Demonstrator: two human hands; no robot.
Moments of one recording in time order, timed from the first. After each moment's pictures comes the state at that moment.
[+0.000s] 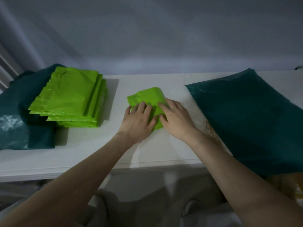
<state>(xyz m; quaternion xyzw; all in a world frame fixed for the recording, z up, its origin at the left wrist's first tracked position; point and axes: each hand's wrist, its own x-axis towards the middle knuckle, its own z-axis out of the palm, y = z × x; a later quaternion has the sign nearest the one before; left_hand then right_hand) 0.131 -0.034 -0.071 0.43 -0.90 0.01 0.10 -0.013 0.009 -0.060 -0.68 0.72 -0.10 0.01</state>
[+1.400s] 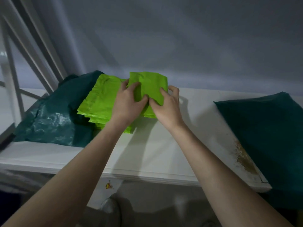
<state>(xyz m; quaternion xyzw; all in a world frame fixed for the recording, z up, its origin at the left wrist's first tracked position) 0.220 -0.088 0.000 0.56 -0.72 -0.17 0.37 0.102 -0.056 -0.008 -0.59 0.68 -0.40 0.14</state>
